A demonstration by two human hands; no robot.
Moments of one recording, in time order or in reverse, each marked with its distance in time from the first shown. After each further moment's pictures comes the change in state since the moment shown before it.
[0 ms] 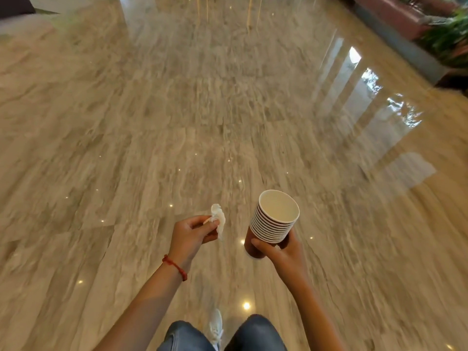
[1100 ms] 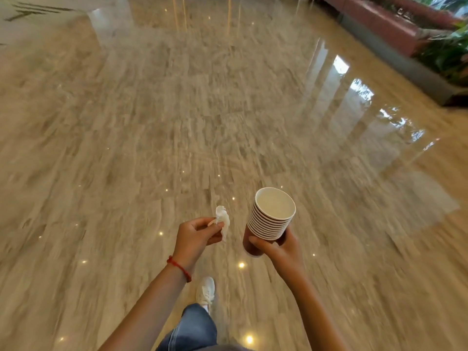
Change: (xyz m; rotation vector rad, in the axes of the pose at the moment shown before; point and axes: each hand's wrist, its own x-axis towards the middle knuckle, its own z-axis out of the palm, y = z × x) left_hand 0.645 0.229 0.160 0.061 -0.097 -0.010; right_hand 0.685 -0.086 0.063 0.057 0.085 -0.014
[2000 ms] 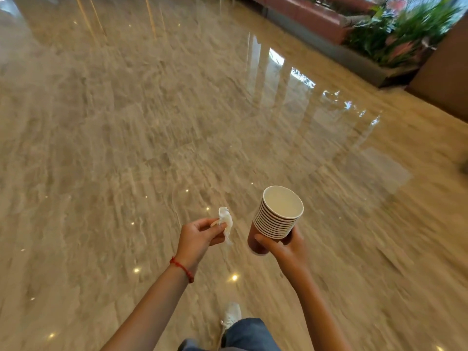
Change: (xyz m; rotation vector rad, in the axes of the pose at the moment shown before) left_hand 0.403 0.149 0.193 0.126 -0.297 -0.058; right_hand 0.407 -0.030 -0.059 0.020 0.351 0.023
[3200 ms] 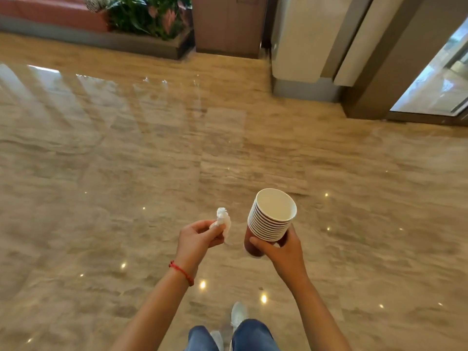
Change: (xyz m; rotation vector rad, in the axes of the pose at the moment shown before) left_hand 0.293 0.108 0.252 0.368 -0.846 -0.121; right_hand 0.220 -0.004 -0.065 0.099 0.934 0.204
